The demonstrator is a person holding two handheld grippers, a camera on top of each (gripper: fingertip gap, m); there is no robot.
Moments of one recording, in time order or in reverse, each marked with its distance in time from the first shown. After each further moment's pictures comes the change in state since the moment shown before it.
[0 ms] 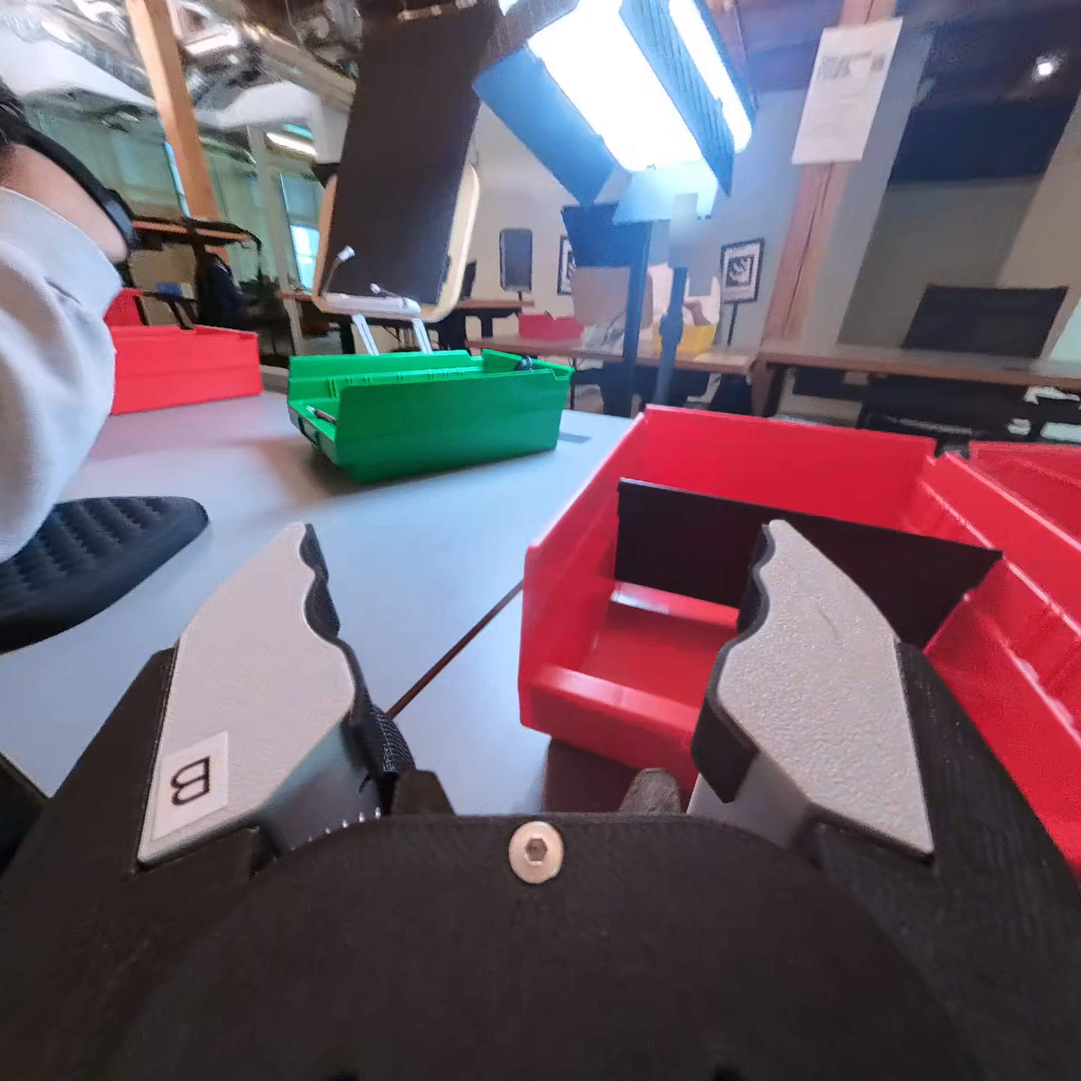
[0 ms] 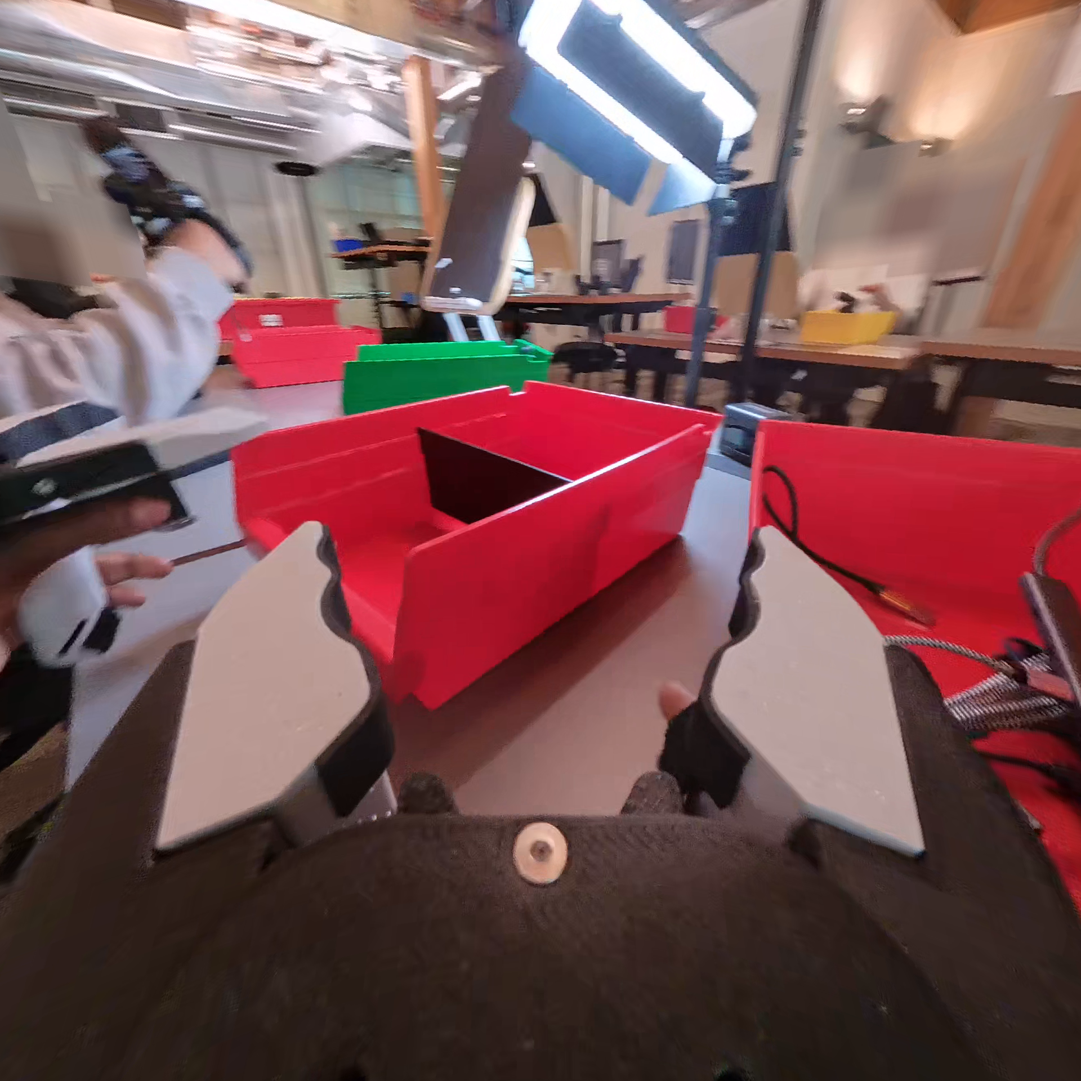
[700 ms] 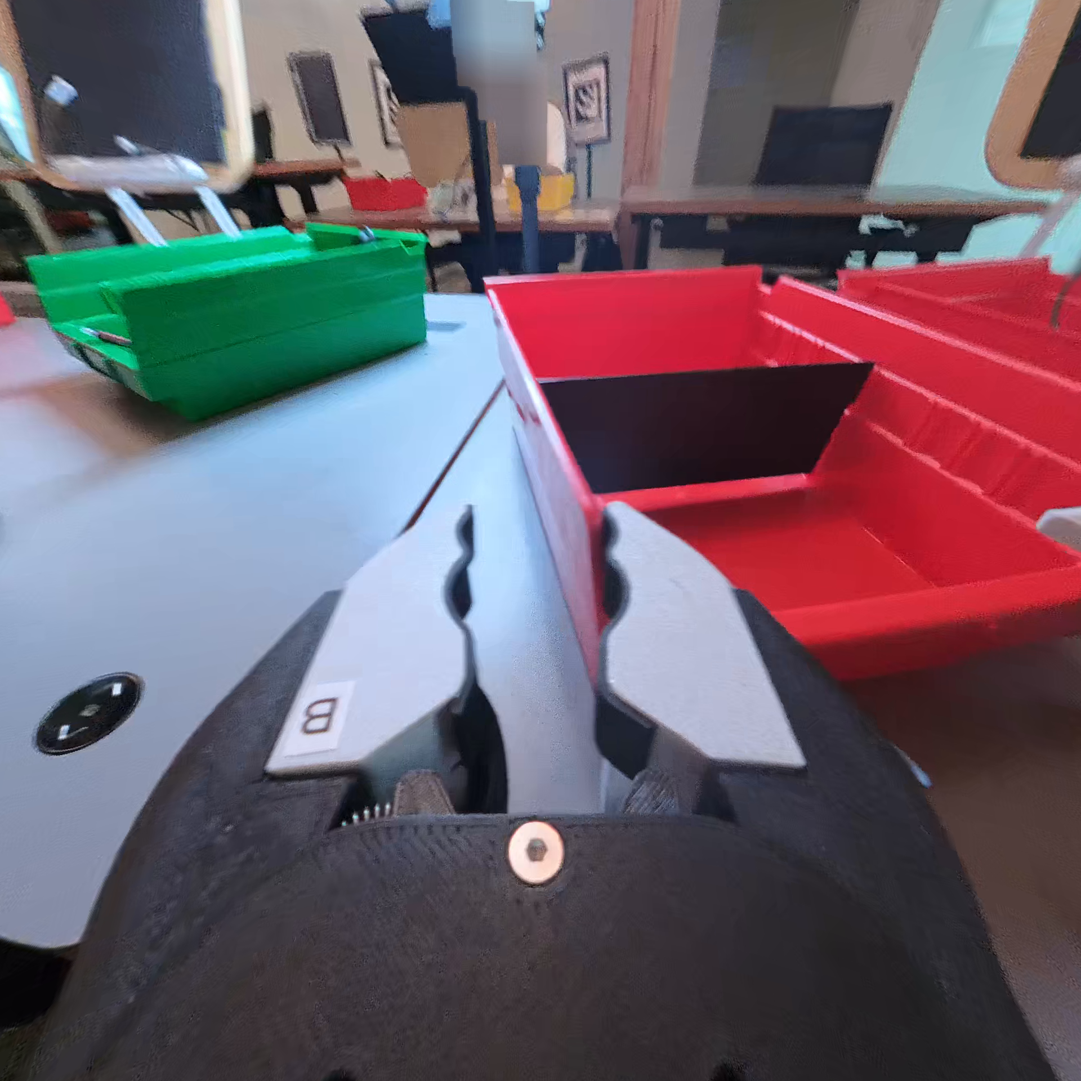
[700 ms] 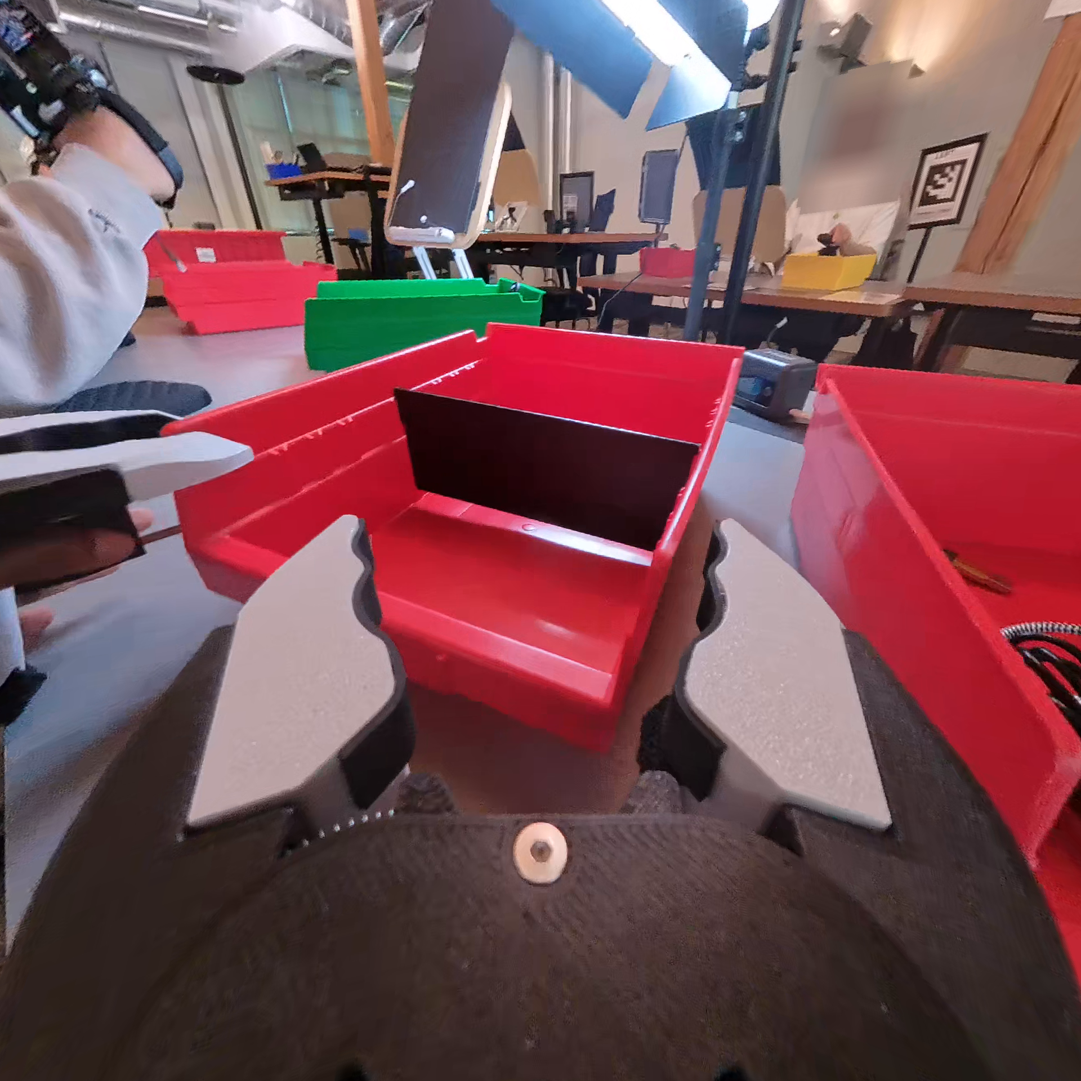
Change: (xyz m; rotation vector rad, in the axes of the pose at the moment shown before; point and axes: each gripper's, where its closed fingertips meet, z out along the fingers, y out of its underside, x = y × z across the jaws) left arm 0.029 0.040 -0.004 -0.207 0.277 0.058; right arm -0.028 0.032 0.037 -0.093 0.066 -0.013
